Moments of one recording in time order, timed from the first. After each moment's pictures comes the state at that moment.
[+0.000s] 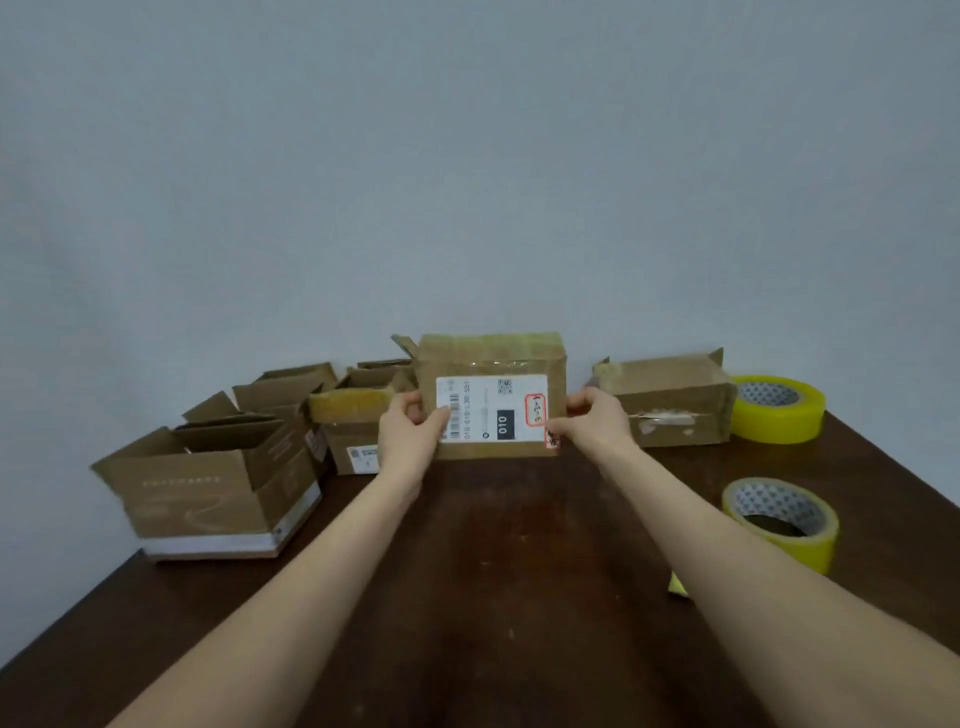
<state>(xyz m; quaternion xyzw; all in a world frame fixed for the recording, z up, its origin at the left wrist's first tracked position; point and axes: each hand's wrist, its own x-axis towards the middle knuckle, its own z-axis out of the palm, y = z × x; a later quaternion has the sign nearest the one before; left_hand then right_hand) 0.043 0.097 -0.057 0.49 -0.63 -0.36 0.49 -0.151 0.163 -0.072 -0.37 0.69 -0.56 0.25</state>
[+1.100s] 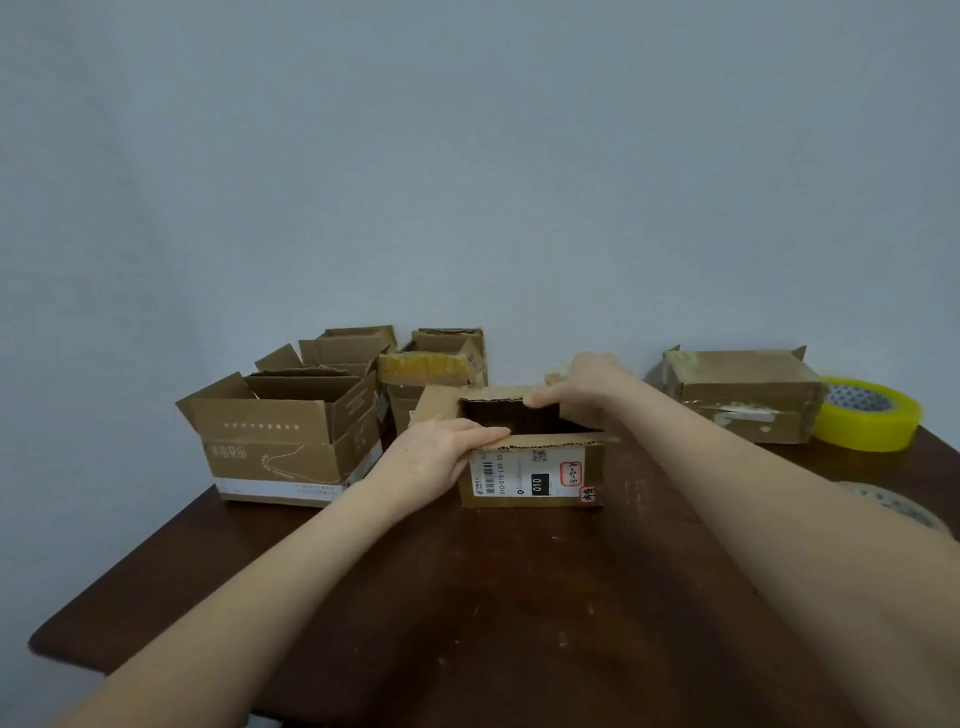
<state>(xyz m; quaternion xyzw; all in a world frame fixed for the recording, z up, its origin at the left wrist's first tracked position) 0.148 0.100 -0.072 0.25 -0.94 0.09 0.20 -0.073 0.123 -0.016 -0.55 0.81 -0.18 0.13</state>
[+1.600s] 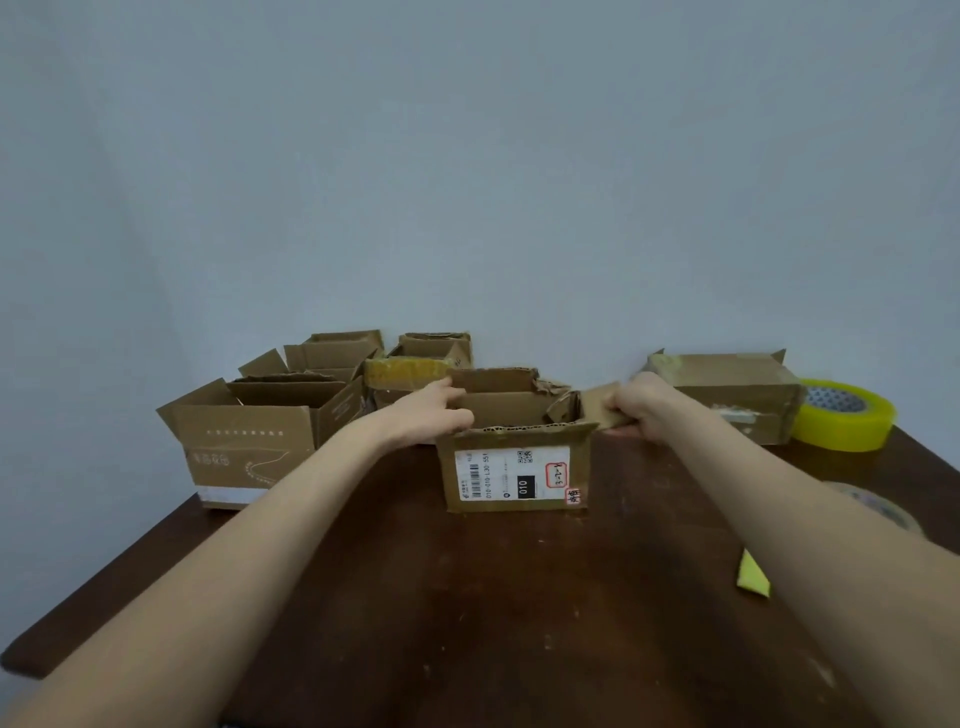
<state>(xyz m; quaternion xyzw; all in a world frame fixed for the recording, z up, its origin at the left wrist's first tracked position) 0.128 0.075 -0.025 0.46 -0.85 -0.24 0.09 -0.122 0.141 -0.042 -0.32 0.73 -0.48 0.36</state>
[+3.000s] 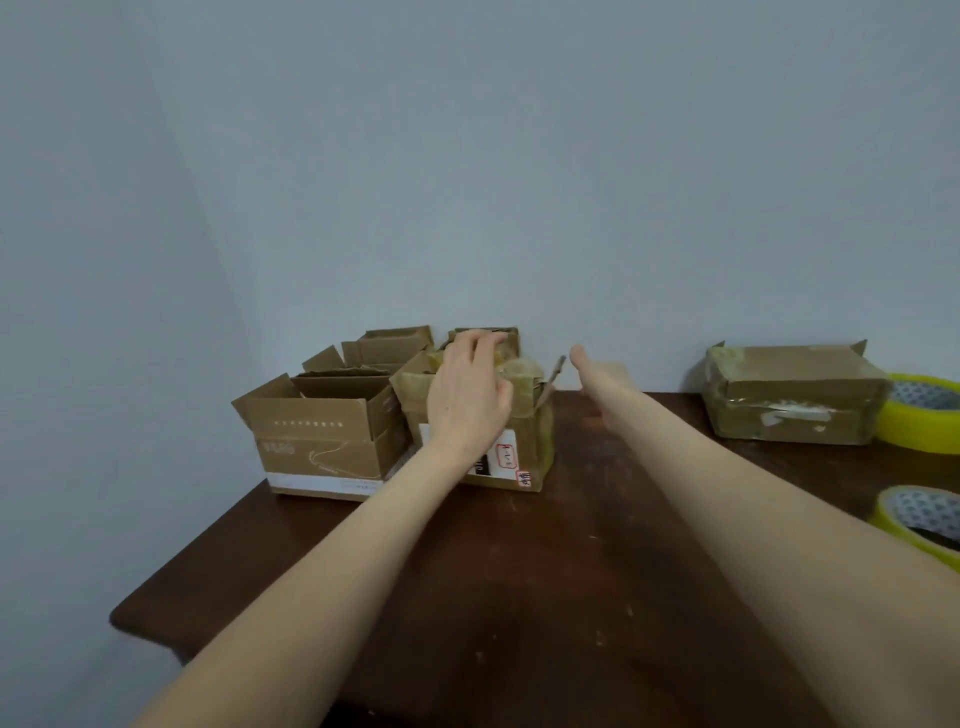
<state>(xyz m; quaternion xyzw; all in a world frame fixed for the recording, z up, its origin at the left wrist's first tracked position) 0.118 0.099 -0.038 0.43 -0.80 0.10 0.42 -0.044 0.100 -0.038 -0.33 0.67 -0.54 0.38</state>
